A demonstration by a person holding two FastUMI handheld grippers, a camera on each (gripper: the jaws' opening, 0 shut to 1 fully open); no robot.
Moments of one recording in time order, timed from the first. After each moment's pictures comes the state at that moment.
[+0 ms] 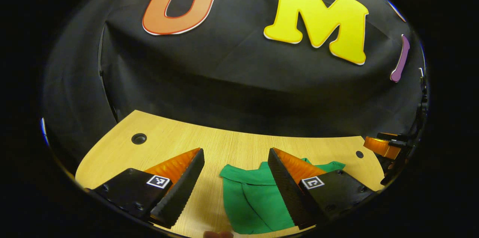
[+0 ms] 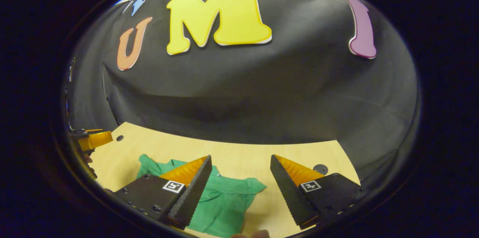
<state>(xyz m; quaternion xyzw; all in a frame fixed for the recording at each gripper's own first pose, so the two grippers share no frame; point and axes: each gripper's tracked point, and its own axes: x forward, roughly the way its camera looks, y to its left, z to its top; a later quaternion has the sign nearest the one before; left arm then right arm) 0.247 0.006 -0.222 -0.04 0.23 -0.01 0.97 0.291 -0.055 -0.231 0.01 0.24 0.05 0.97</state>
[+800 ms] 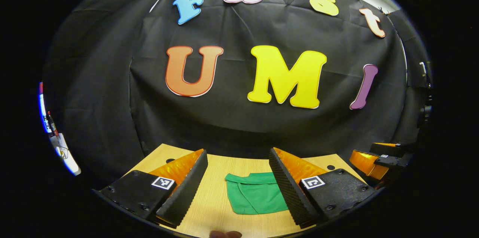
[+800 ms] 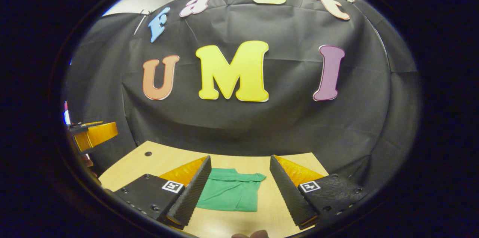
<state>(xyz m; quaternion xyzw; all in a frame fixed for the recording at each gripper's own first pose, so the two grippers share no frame) 0.069 -0.007 -0.035 -0.04 0.08 -0.01 1.00 0.083 -0.009 -0.066 0.01 0.14 0.03 0.99</state>
